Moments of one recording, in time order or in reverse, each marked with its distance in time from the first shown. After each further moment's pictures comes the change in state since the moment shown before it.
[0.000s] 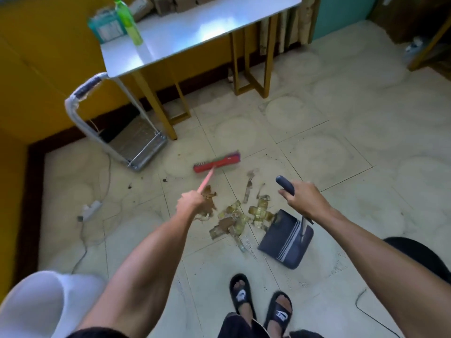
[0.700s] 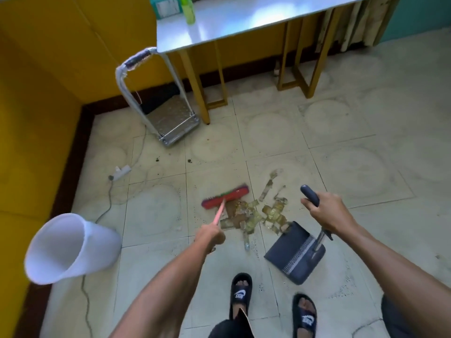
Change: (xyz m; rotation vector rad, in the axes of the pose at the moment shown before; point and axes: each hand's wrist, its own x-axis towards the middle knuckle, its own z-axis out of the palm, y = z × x) left_hand -0.058 -0.024 0.109 -0.184 -0.289 -0.305; right_hand 0.020 0.054 0.008 0.033 -0.078 -0.056
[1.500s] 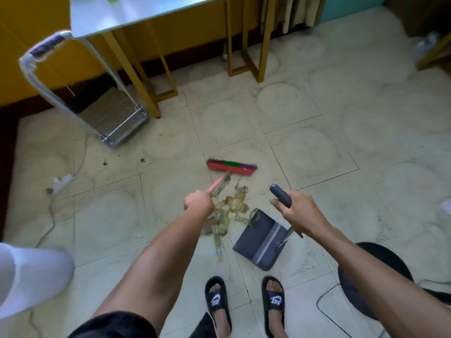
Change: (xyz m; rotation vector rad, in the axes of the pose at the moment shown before) left_hand 0.006 0.161 0.034 0.499 0.351 0.327; right_hand -0.002 0.081 -0.026 0.074 -0.028 -0.001
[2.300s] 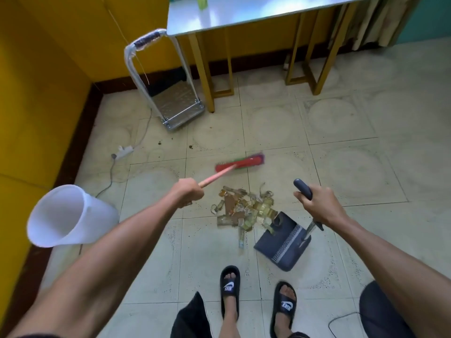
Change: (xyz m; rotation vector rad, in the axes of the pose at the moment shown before) left_hand -0.098 -0.161 -0.041 -0.352 -0.129 -0.199; right_hand -0.009 -0.044 0.009 -0.065 -0.040 -0.152
